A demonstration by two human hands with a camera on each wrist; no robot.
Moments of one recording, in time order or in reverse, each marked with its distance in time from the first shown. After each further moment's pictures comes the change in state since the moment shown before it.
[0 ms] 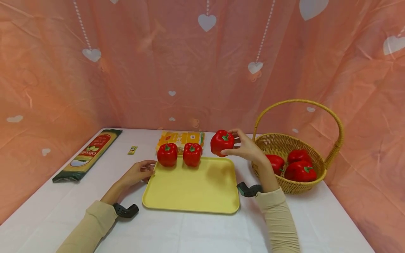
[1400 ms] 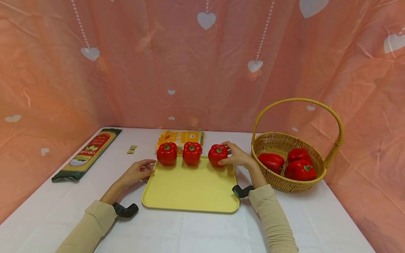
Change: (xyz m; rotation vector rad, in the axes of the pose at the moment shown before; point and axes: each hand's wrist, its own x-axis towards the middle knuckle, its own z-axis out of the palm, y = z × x) left_hand -0.002 0.004 0.002 0.005 0.015 -0.029; right_hand 0.026 0.059 0.029 -0.035 -0.160 0.018
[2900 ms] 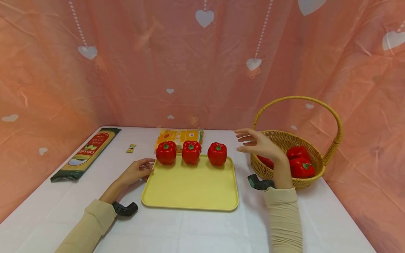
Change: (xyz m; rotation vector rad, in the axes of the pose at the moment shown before) left_hand 0.000 -0.001 -0.002 0.001 -0.011 0.009; right_hand -0.061 -0.045 -0.064 -0.046 0.059 -0.164
